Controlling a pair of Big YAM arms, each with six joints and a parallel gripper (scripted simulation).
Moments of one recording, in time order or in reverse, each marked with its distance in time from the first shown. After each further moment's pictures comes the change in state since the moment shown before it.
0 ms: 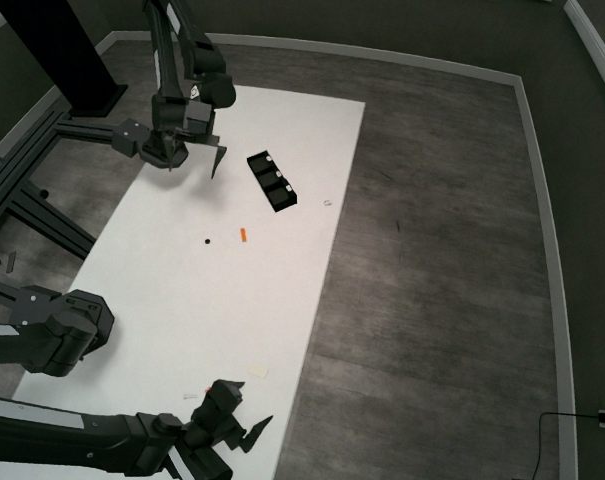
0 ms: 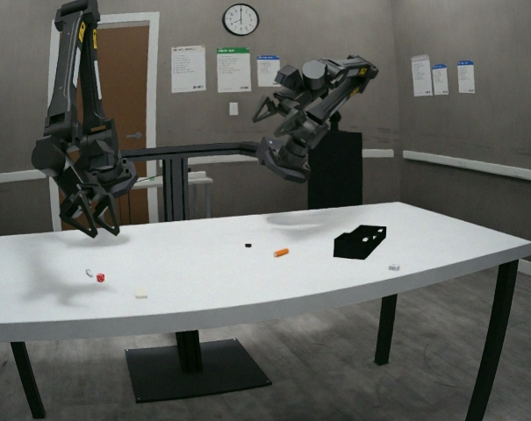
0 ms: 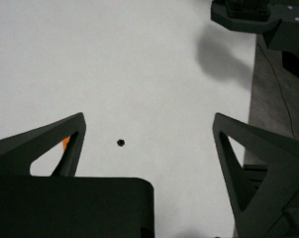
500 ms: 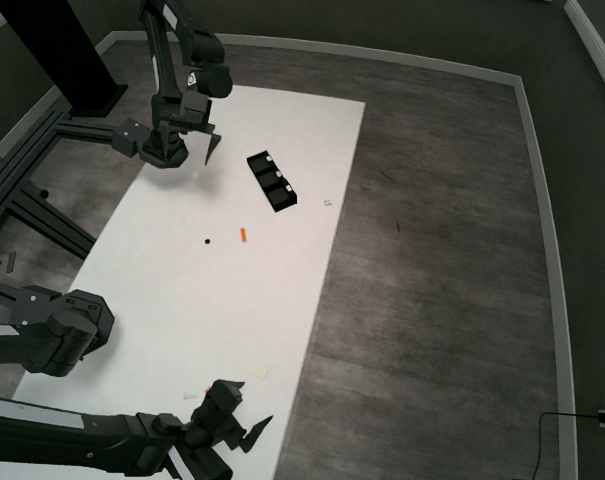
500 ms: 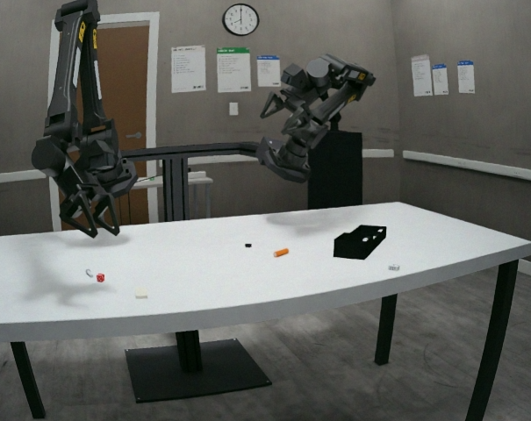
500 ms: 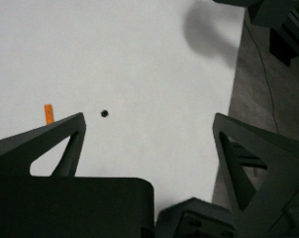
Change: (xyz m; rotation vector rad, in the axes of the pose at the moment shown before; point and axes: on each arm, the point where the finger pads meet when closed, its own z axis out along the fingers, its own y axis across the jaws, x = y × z) left arm 0.028 -0.020 -0.031 0.044 0.092 -0.053; right arm 0.000 0.000 0.000 0.000 0.000 0.000
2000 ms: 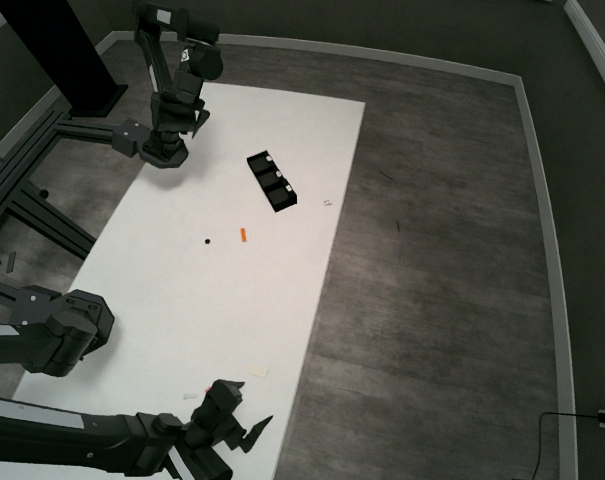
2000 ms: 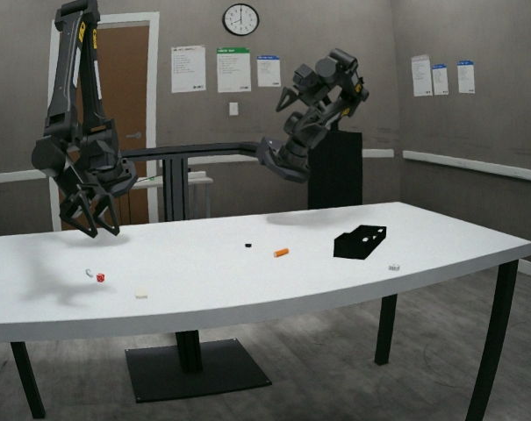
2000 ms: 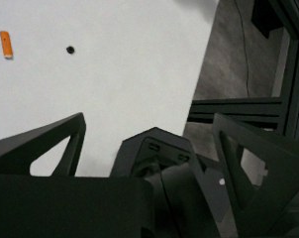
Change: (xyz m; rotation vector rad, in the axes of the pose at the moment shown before) left arm 0.066 -0.041 -0.055 0.070 0.164 -0.097; right arm 0.000 0.000 0.000 0.000 0.000 0.000
